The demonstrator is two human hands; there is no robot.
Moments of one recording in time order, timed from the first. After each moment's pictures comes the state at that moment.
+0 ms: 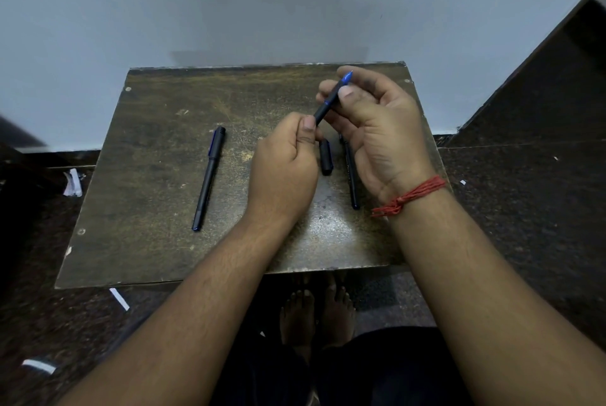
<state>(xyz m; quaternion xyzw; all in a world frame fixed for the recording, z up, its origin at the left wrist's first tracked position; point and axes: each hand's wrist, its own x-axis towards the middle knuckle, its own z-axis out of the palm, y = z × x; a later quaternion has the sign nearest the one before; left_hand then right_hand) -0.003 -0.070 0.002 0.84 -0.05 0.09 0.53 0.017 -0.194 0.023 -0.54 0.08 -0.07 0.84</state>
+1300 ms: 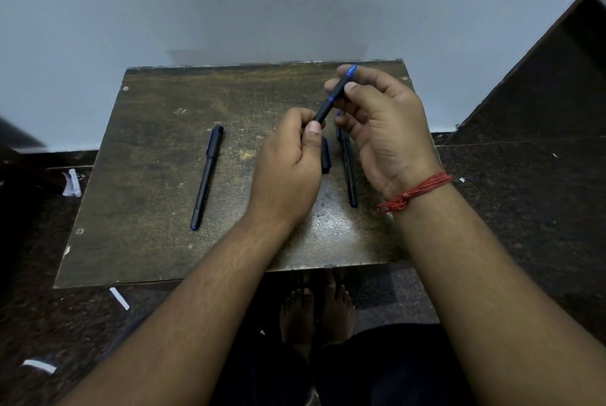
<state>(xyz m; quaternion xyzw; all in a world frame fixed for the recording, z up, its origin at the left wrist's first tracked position) -0.005 -0.073 0.004 0.83 -0.11 0.09 0.53 0.017 -0.199 0.029 -0.57 0.10 -0.07 0.81</state>
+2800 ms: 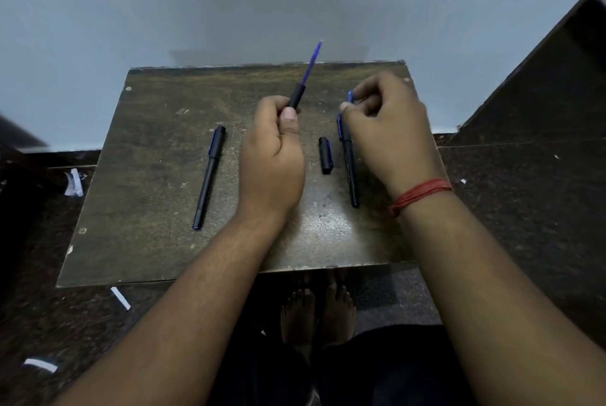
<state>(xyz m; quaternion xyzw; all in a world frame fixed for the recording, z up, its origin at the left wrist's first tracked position) 0.001 -0.065 0.005 0.82 -0.04 0.15 0.55 0.013 -0.209 0.028 -0.89 0.10 -0.15 0.43</state>
